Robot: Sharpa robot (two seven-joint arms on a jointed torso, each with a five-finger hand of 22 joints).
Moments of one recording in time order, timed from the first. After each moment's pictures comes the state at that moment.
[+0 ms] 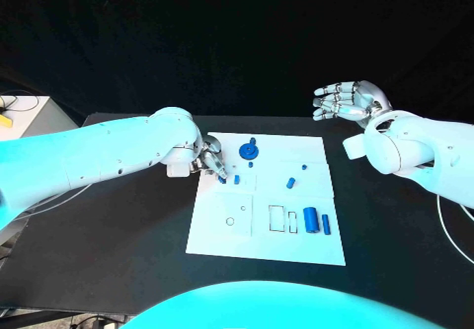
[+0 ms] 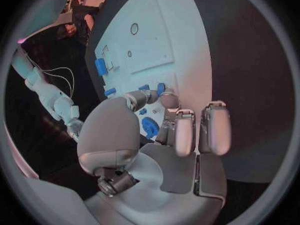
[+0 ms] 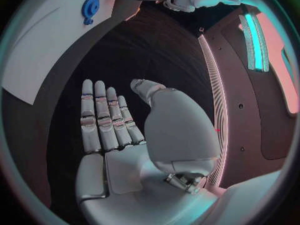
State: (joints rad) left arm 1.32 -0.62 -0.16 1.28 -0.98 0.32 -0.50; left_hand 1.10 -0.19 0.75 0.13 0.45 0.85 0.08 0.72 0.78 1.25 -0.02 1.08 0.73 1.47 -0.07 1.53 1.31 0.07 1.41 0.04 1.46 1.31; right arm 1.32 -0.80 -0.16 1.36 -0.35 -0.47 0.24; right_hand 1.30 -0.19 0.50 0.13 0.31 0.72 0.19 0.29 0.33 0.87 0.19 0.37 0.12 1.03 0.14 0.15 0.44 0.18 1.00 0.24 0.07 0.25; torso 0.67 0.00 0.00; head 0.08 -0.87
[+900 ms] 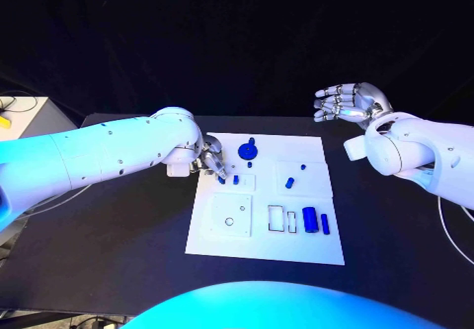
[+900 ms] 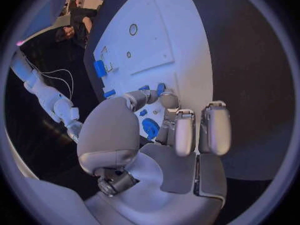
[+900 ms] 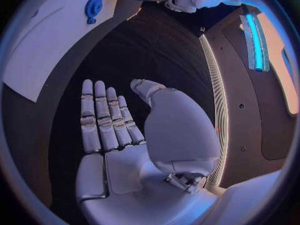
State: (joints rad) left arm 1.32 -0.61 -0.16 1.28 -1.00 0.34 -0.51; left_hand 1.09 -0.20 0.75 0.13 0.45 0.85 0.08 0.72 0.81 1.25 -0.02 1.08 0.73 1.46 -0.07 1.53 1.31 0.07 1.41 0.04 1.46 1.31; right arm 1.32 -0.81 -0.16 1.36 -0.35 -0.47 0.24; right_hand 1.30 -0.19 0.50 0.13 0.31 0.72 0.19 0.29 0.34 0.87 0.19 0.37 0.12 1.03 0.14 0.15 0.43 0.18 1.00 0.24 0.07 0.24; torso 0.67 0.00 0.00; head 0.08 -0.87
